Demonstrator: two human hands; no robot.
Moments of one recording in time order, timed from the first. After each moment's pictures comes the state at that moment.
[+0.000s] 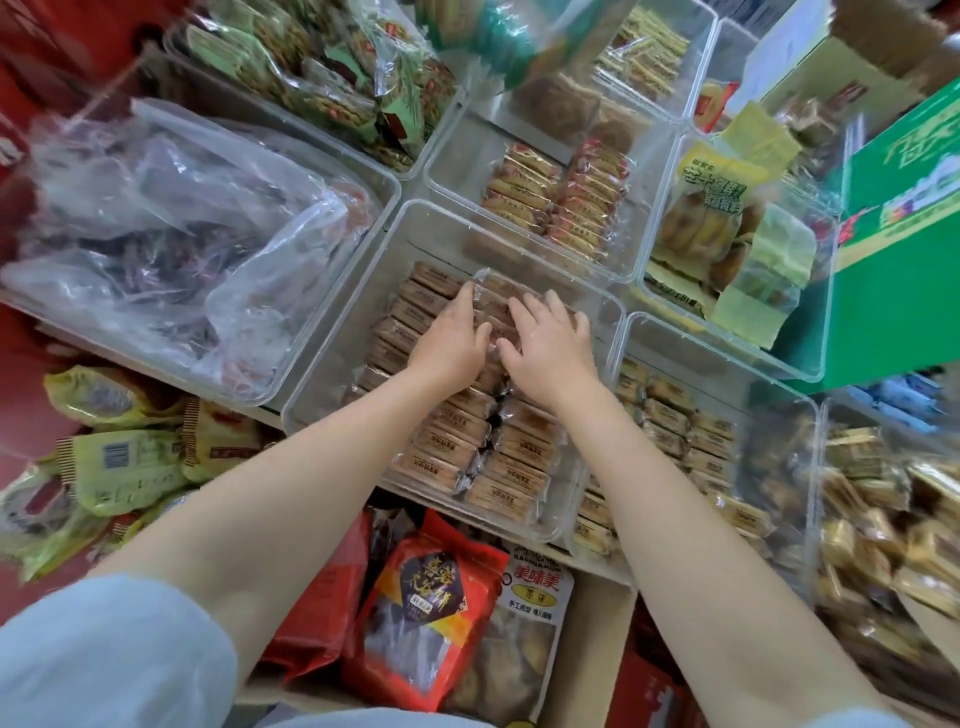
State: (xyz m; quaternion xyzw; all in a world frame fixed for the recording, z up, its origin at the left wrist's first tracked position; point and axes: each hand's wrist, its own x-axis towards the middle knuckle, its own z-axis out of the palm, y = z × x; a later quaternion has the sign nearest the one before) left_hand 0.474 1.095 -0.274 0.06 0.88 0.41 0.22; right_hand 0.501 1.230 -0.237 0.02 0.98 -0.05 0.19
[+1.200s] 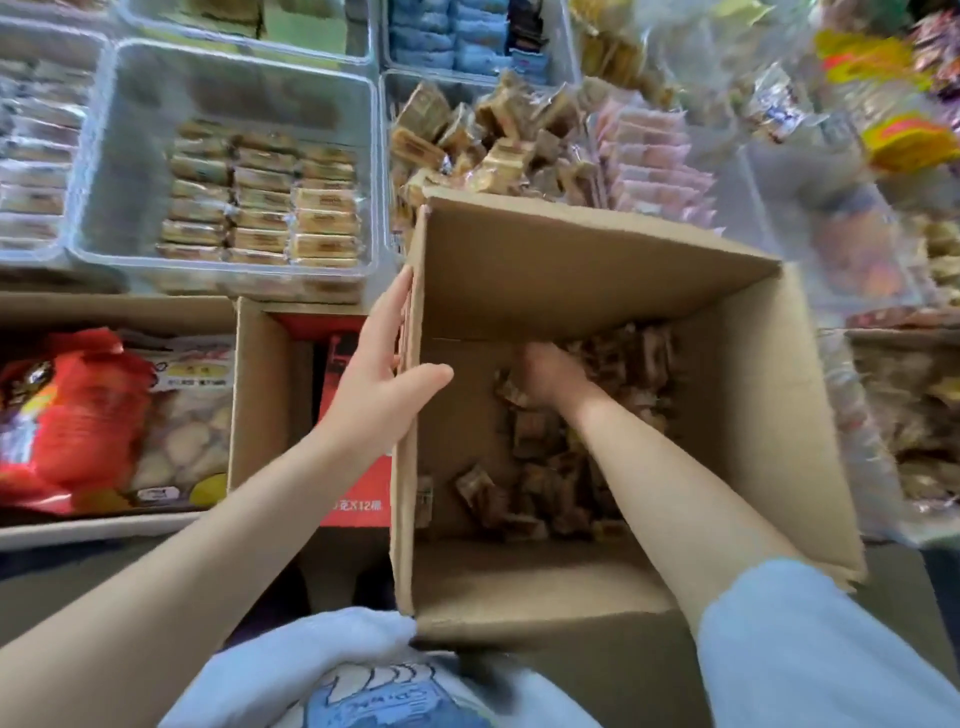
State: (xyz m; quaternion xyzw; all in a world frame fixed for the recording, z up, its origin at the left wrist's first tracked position) left_hand 0.967 1.358 -0.158 0.14 0.69 0.62 0.34; right_hand 1.023 1.602 -0.262 0.26 0.90 -0.15 0.30
